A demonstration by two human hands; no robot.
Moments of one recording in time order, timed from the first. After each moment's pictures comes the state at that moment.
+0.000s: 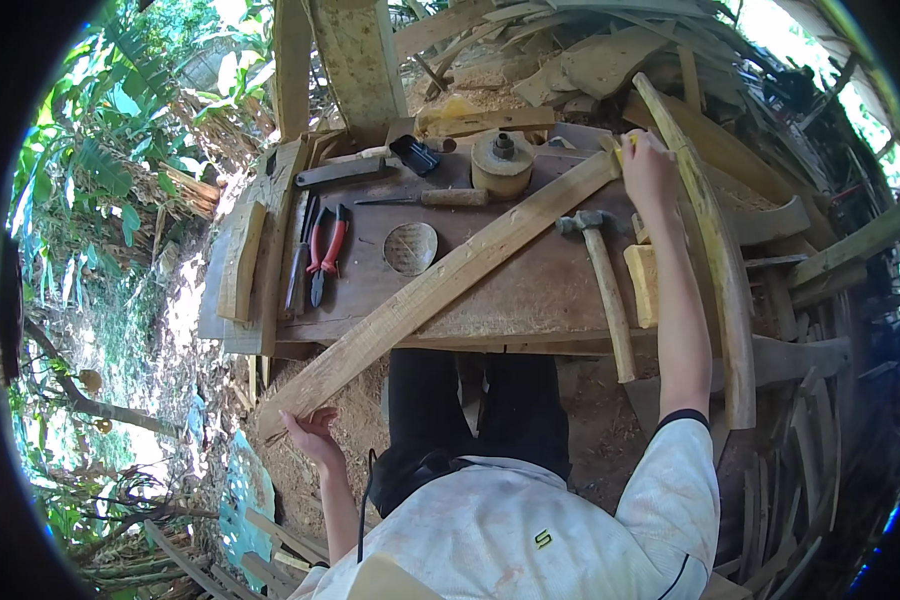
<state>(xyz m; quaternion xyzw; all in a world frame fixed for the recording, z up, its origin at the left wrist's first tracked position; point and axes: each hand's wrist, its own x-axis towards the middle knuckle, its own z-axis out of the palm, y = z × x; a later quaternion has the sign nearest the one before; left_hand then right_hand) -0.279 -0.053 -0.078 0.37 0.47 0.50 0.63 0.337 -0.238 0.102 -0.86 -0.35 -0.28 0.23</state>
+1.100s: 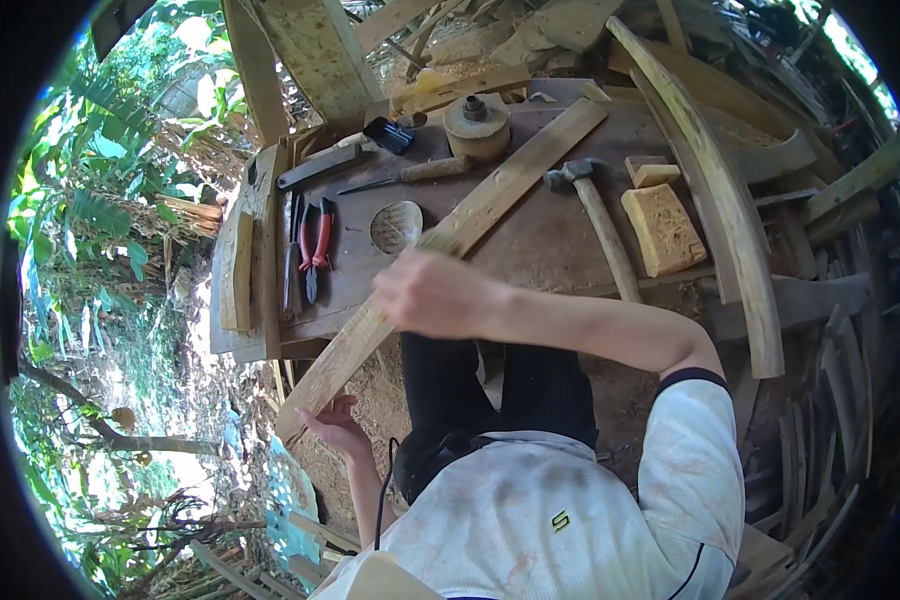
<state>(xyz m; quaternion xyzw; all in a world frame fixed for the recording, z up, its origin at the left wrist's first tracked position) -0.262 -0.058 -0.078 0.36 0.45 0.52 0.63 0.051 -0.142 0.069 -0.55 -0.78 -0.16 0.23</state>
